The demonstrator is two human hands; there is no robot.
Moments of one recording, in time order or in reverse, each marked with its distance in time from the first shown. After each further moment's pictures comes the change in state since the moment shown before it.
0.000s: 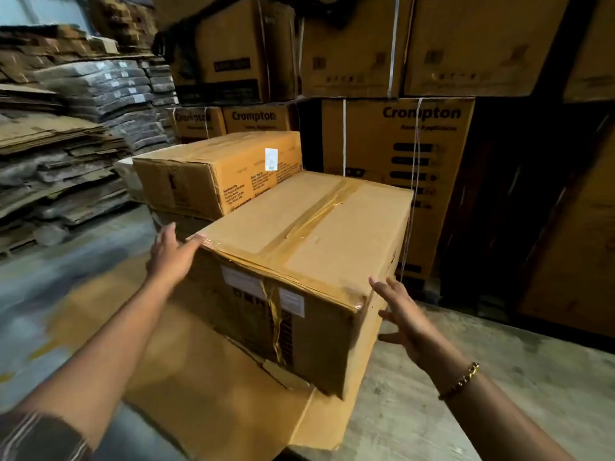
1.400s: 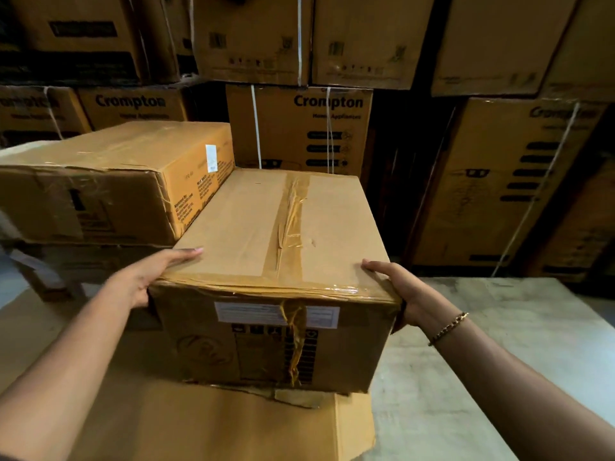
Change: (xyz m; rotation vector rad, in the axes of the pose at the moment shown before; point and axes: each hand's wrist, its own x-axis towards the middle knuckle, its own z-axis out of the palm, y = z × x) left_hand 0.136 -0.024 0.032 -0.348 -0.977 -0.296; right_hand 0.031 -0.025 0.078 0.088 0.420 0.326
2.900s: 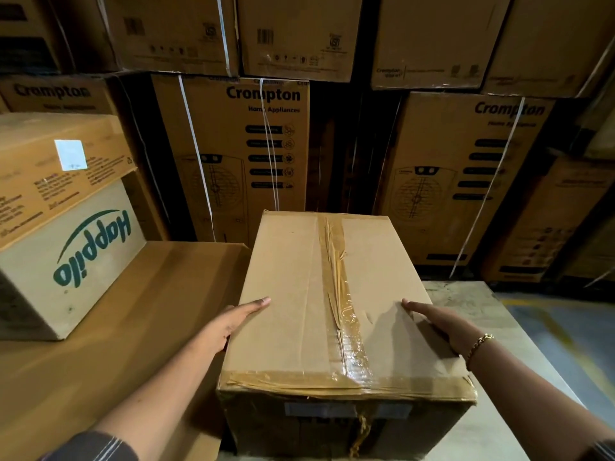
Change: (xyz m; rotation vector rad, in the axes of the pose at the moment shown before) left_hand 0.024 -0.036 0.441 0.082 -0.106 -0.115; right_hand 0.100 0.059 -0.396 -0.175 0.199 0.077
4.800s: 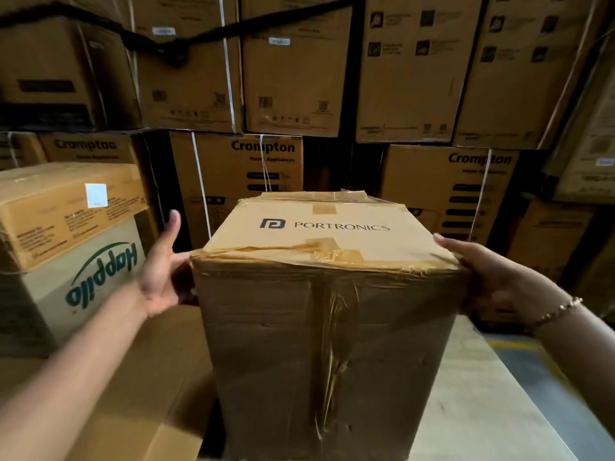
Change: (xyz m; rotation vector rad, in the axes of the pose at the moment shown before) left_hand -0.213 0.102 -0.024 -0.293 -0.014 0.489; right_hand -0.131 -0.082 -0.152 0.090 -0.252 -0.293
